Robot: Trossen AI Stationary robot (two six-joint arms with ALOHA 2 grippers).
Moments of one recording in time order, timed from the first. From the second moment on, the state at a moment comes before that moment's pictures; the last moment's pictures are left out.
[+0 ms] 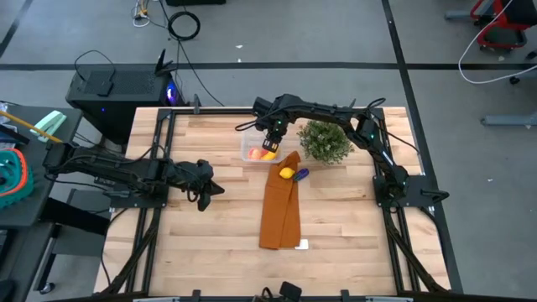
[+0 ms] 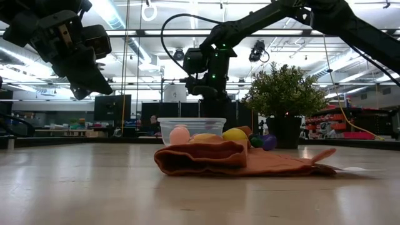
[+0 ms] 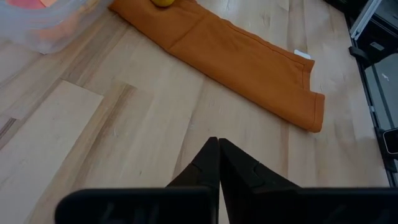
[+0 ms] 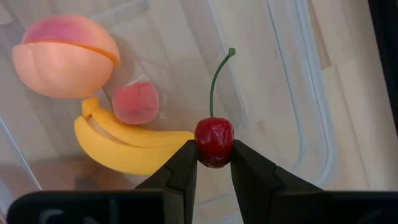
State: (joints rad) left arm -0.08 0.86 0.36 -0.10 -0.03 -0.51; right arm -0.43 2.28 2.04 -1.13 0.01 -0.02
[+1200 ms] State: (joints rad) left arm -0.08 0.86 0.36 -0.10 -0.03 -0.51; right arm -0.39 2.28 1.94 -1.04 0.04 -0.14
